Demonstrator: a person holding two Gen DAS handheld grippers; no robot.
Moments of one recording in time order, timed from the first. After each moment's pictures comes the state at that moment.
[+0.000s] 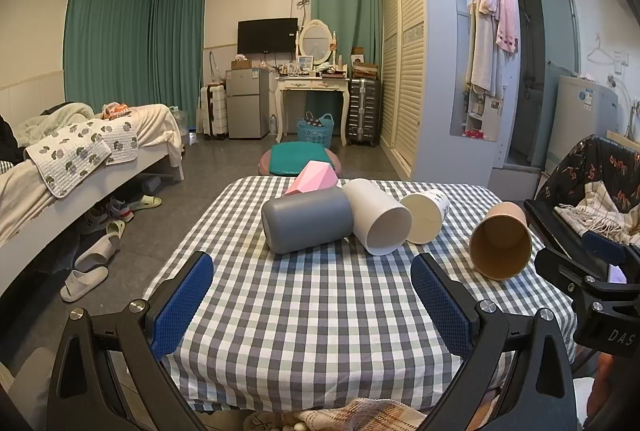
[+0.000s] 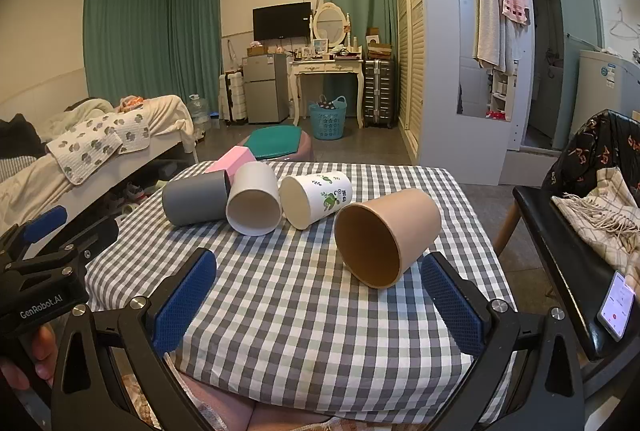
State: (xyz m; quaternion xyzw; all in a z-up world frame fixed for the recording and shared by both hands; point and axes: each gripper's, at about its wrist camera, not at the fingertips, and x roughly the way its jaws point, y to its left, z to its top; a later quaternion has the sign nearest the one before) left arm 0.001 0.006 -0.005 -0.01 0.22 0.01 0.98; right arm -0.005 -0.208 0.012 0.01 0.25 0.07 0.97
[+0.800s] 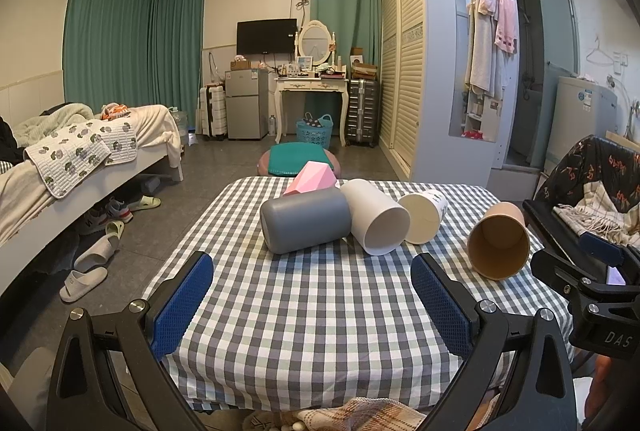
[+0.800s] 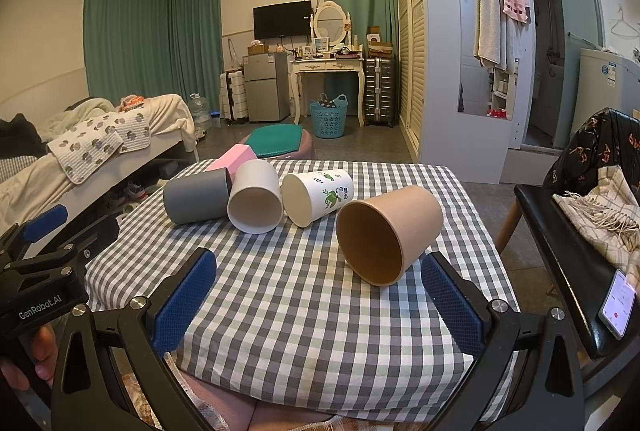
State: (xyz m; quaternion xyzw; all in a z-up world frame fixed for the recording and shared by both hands) left arm 0.002 0.006 -0.005 -0.01 0.22 0.01 0.98; right arm -0.003 -0.207 0.009 0.01 0.25 0.07 0.96
